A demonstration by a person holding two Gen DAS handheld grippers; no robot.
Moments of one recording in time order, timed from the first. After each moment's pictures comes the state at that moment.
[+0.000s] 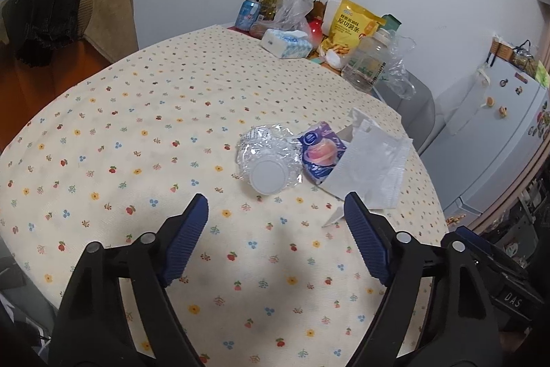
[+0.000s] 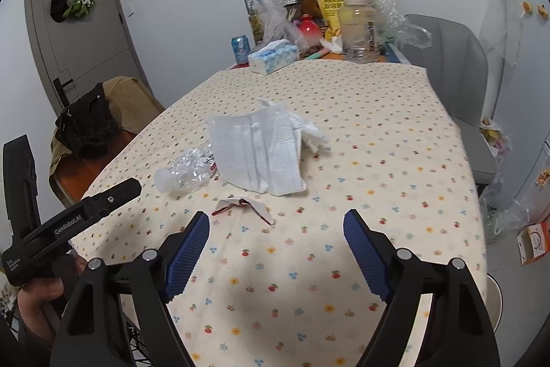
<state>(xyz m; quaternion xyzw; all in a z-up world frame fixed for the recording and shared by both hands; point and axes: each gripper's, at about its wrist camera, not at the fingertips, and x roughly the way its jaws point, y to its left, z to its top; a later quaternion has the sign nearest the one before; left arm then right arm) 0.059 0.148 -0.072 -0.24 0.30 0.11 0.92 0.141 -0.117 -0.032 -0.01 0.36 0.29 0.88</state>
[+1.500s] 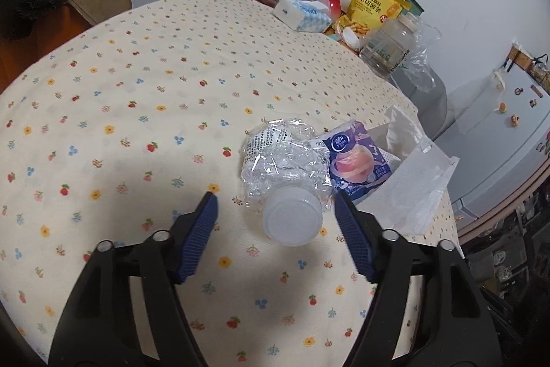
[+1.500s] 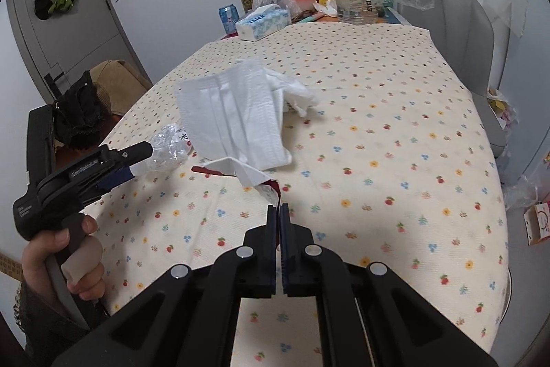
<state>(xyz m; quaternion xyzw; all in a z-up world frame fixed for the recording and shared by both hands) 0.128 0.180 -0.109 -0.29 0.35 0.10 0.89 0.171 -0.132 -0.065 0.01 0.42 0.28 0.86</state>
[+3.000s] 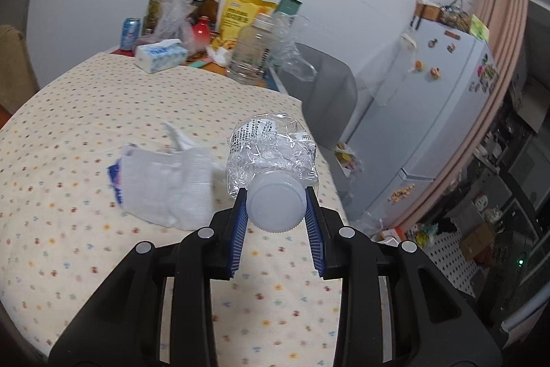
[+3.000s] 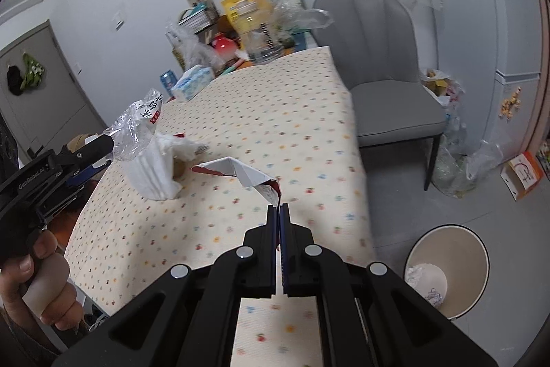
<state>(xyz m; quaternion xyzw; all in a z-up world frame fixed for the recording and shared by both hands) 0.137 -0.017 -0.009 -0.18 0.28 -0.04 0.94 0.157 -0.309 -0.044 0.12 0.37 0.19 0.90</state>
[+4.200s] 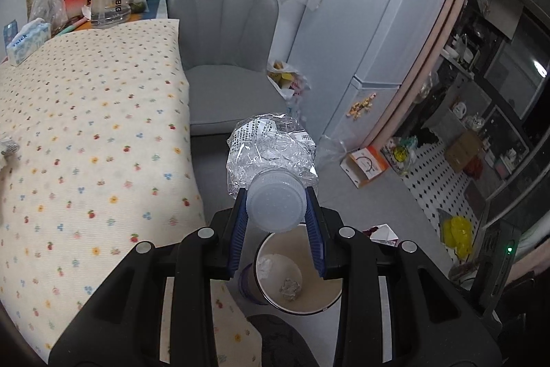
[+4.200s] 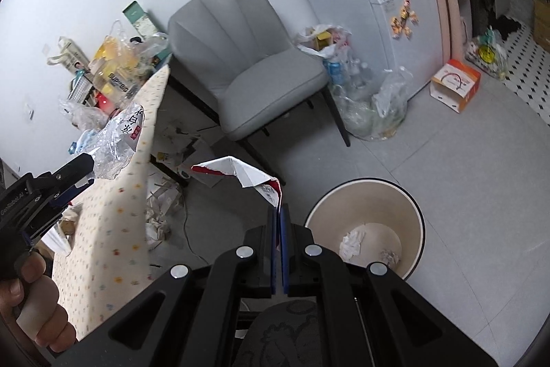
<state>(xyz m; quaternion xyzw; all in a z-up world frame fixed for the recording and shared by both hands) 0.240 -0.253 -0.081 -0.07 0.40 -0.16 0.90 0.182 -0.529 -0.161 0.26 0.41 0.02 0.87</state>
